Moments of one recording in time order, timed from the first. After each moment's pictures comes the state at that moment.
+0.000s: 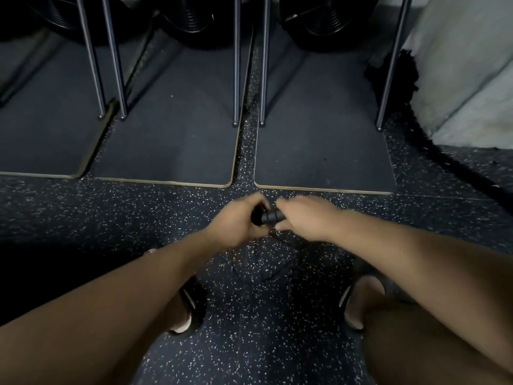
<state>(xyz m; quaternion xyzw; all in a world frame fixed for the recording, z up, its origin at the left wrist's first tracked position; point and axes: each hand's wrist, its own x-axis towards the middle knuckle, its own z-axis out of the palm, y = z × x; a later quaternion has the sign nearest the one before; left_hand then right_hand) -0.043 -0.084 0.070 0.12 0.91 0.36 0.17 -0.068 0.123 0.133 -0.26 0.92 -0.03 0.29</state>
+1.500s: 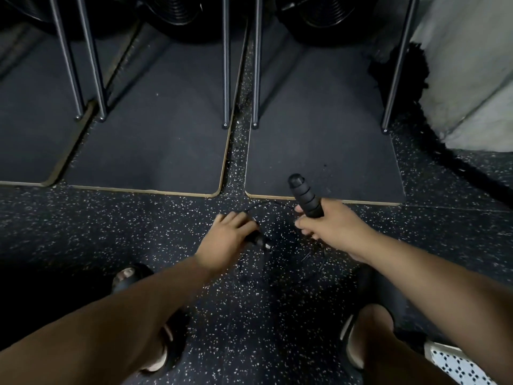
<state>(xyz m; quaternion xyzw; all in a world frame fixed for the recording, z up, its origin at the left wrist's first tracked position) -0.074 -0.074 -0.053 0.22 0.96 0.14 0.03 -0.107 0.196 0.071 0.06 0.86 -0.42 0.30</state>
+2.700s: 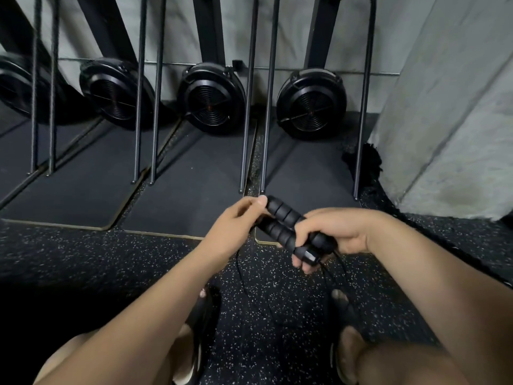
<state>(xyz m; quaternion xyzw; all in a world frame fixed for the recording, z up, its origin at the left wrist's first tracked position) 0.035 -0.076 0.309 -0.03 0.75 0.66 0.05 -0.004 0.151 0.368 -0.02 0.70 -0.49 0.52</state>
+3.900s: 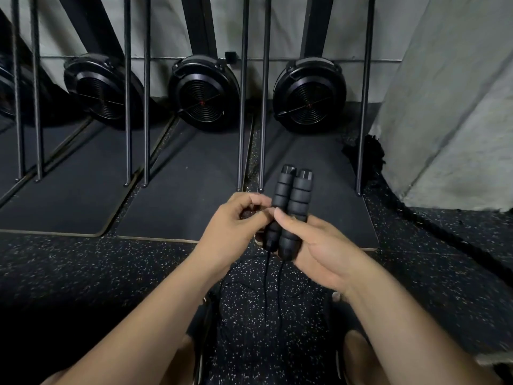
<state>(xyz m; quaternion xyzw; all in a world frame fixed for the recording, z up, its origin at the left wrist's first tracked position) 0.018 -0.064 0.321 -0.01 0.73 0.68 0.00 0.018 0.113 0.320 0.02 0.51 -0.82 0.26</state>
